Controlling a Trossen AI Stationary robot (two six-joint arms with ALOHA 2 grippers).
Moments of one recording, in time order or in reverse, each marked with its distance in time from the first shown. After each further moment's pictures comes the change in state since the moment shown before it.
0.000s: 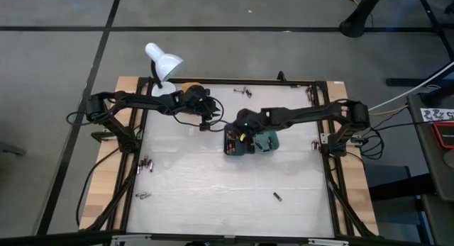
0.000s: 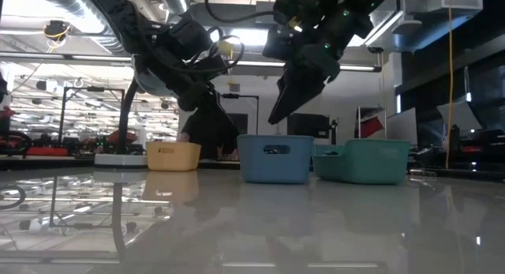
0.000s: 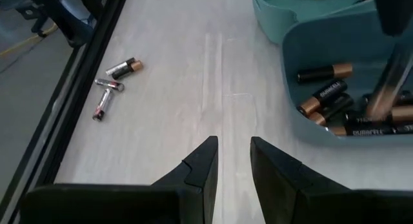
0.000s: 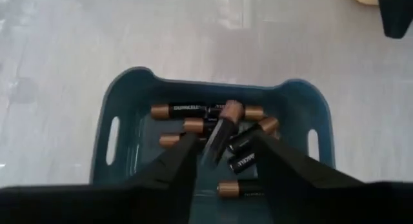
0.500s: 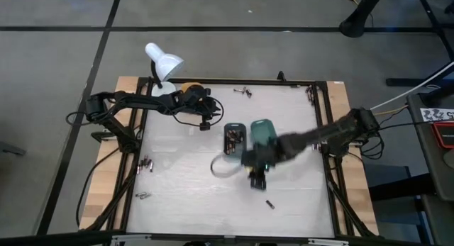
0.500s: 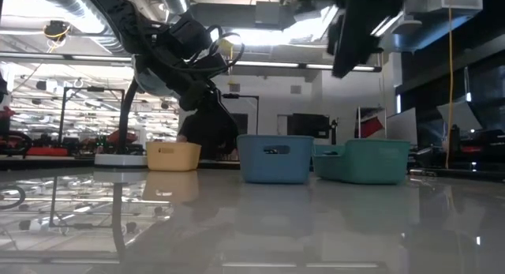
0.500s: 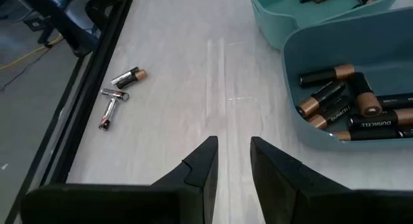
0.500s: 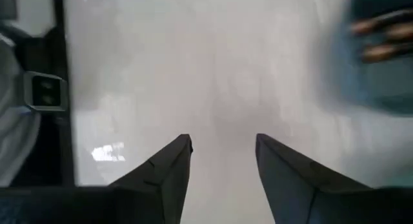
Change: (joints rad) left arm 0.000 0.000 0.000 0.020 0.000 0.030; right arm 0.401 -0.046 0.127 -0.305 -0.014 0.677
